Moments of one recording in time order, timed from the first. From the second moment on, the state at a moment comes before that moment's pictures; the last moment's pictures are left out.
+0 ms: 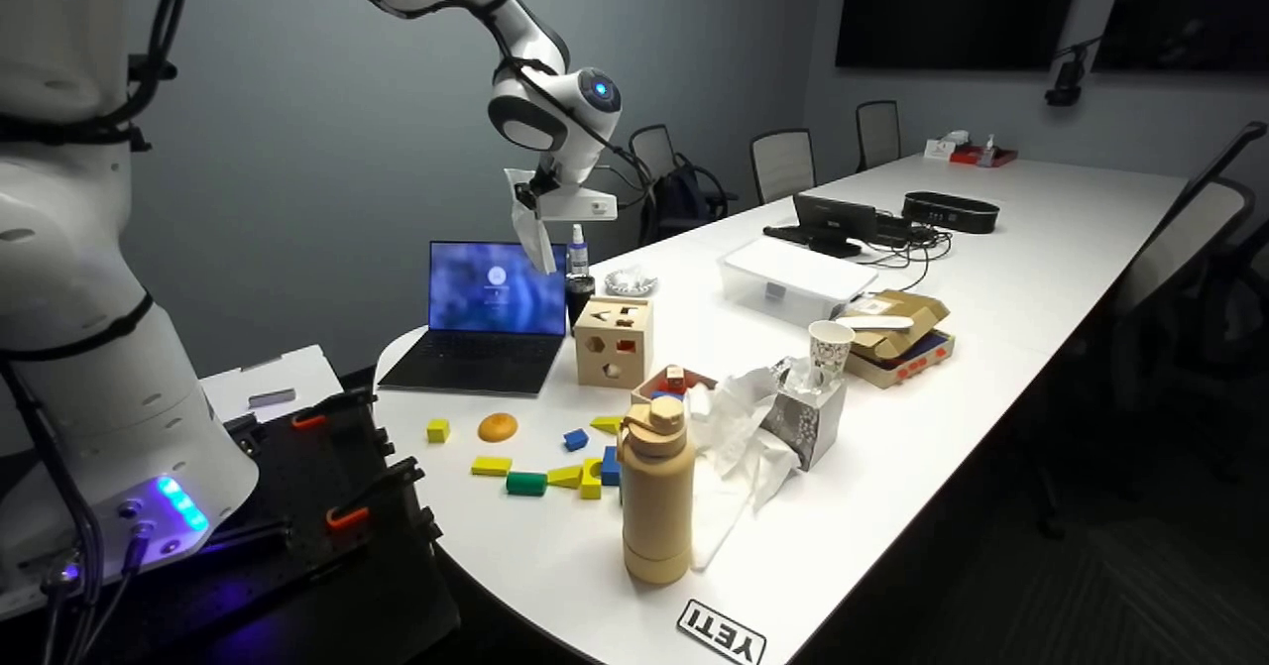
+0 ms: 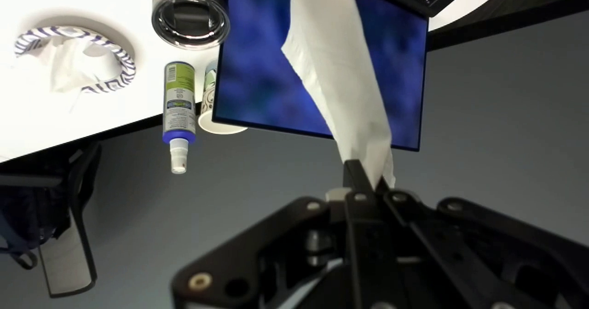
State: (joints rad) arm -0.12 0.35 0.25 -2.03 1.02 2.31 -1.92
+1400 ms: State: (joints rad) arm 0.10 0.76 0.24 -1.71 1.02 2.31 -1.85
